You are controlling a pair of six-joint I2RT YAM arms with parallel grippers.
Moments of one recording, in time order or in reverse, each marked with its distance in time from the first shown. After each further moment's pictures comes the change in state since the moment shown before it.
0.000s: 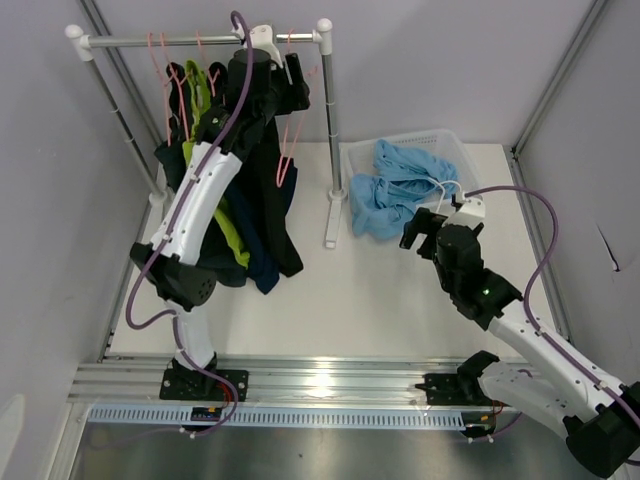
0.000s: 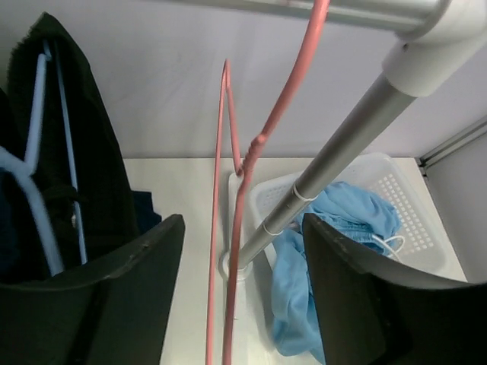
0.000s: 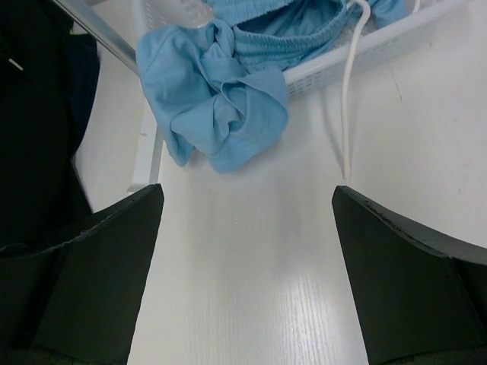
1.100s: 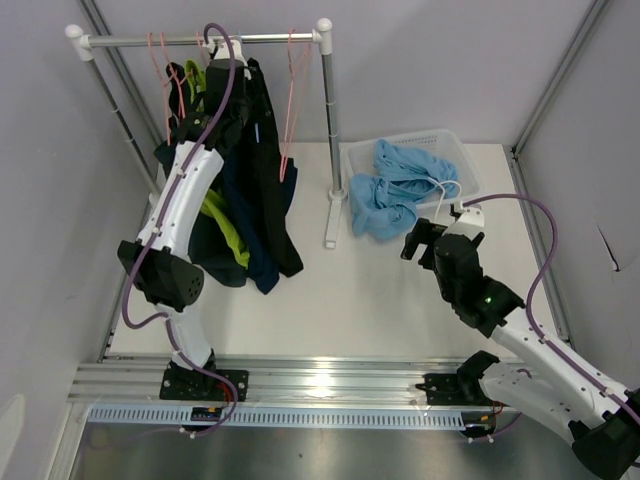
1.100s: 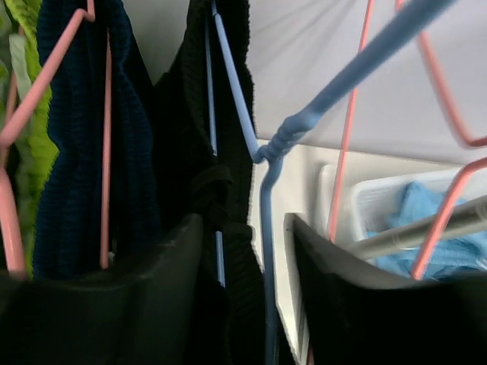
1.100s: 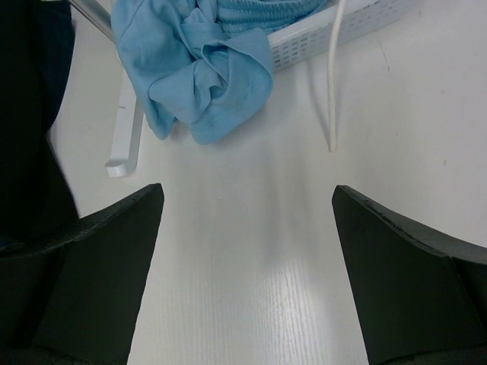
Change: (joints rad) left arm 0.147 -0.063 -0.189 0.013 -0.055 0.032; right arm 0.047 -0.048 -0.039 -0.078 0.043 0.019
